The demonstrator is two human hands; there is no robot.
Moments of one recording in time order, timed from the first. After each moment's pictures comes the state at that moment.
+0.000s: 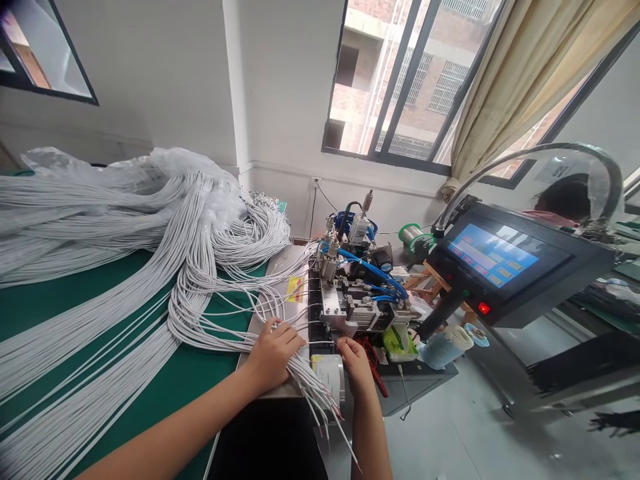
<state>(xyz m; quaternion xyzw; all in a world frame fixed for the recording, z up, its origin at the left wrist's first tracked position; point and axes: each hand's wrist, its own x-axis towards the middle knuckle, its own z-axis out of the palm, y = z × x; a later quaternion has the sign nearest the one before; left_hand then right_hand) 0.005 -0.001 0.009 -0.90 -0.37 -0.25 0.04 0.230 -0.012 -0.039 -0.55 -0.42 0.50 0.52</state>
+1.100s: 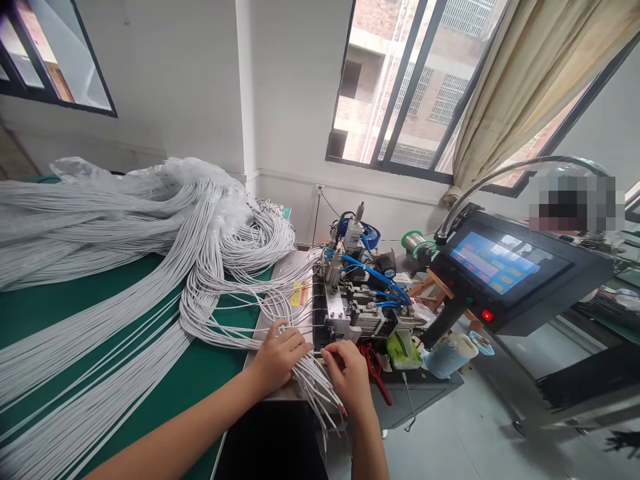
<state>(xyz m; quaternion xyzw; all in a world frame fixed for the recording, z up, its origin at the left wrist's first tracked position) 0.002 0.001 0.005 -0.89 -0.30 -0.31 0.12 0.197 -0.041 0.020 -0.53 -0.72 0.14 0.42</state>
